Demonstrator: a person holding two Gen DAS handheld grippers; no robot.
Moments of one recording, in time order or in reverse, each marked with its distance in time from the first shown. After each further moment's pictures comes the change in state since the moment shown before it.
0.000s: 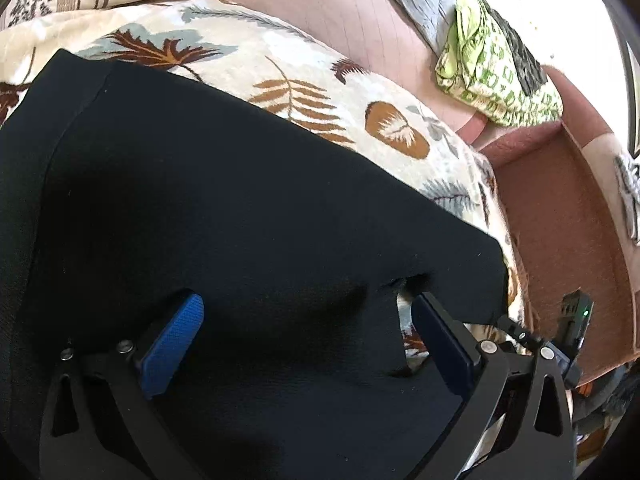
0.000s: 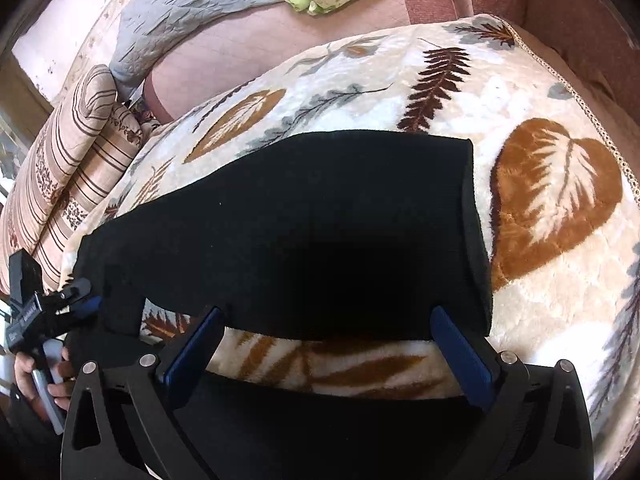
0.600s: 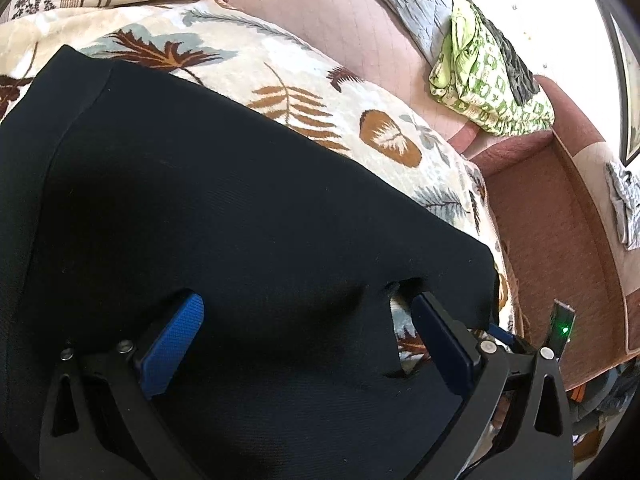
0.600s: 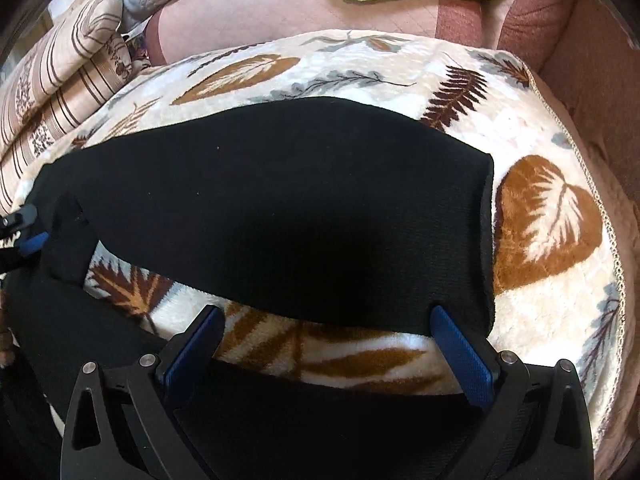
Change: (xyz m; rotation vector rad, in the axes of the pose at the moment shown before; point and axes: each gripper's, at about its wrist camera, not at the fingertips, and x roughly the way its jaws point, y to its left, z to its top) left arm -0.003 0.005 -0.001 -0.009 -0.024 -0.040; right arm 0.016 0.031 -0.015 -0.216 0.033 -0.211
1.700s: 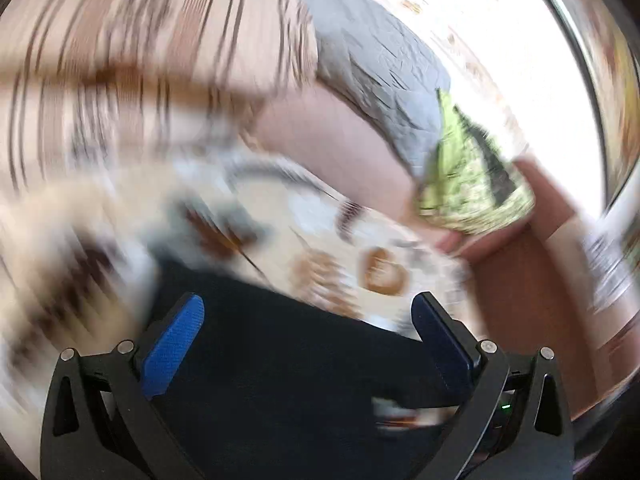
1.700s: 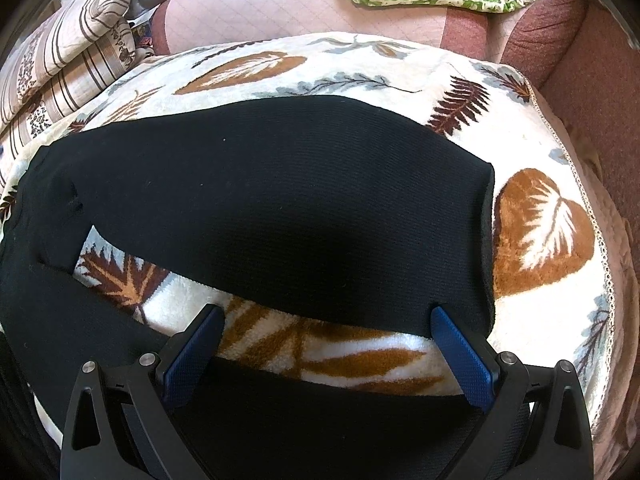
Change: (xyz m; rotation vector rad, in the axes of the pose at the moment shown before) left arm -0.132 0.034 0.092 0.079 -0.311 0.054; right arm -0.002 0.006 -0.002 -0.040 -0.001 -0.033
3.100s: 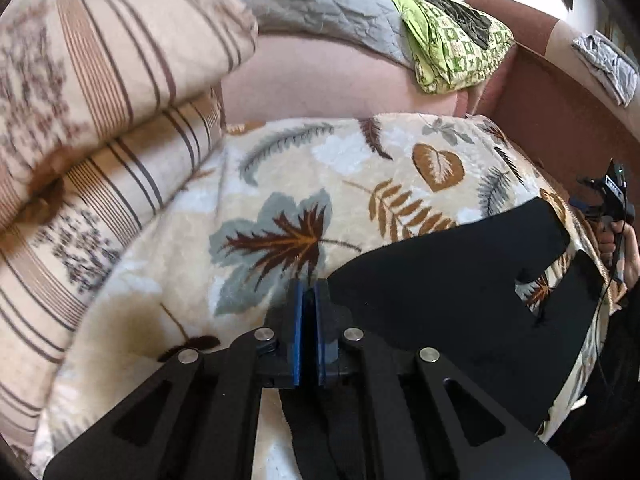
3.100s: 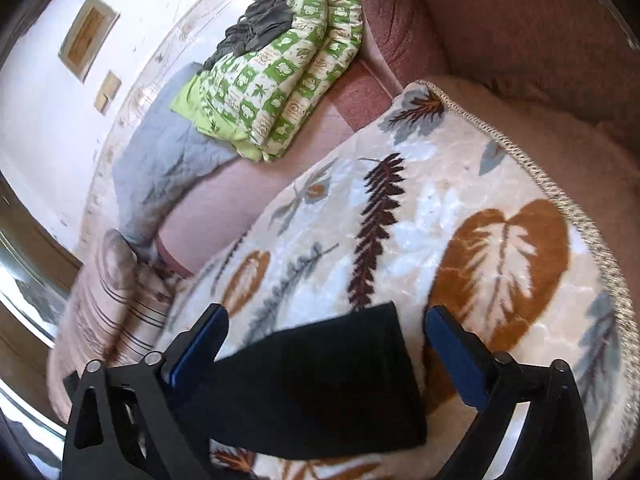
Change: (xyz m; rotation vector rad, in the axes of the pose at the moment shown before) left arm 0.041 0.018 0.009 0.544 0.209 0.049; right arm -0.046 -0.145 0.033 0.632 -0.378 0.391
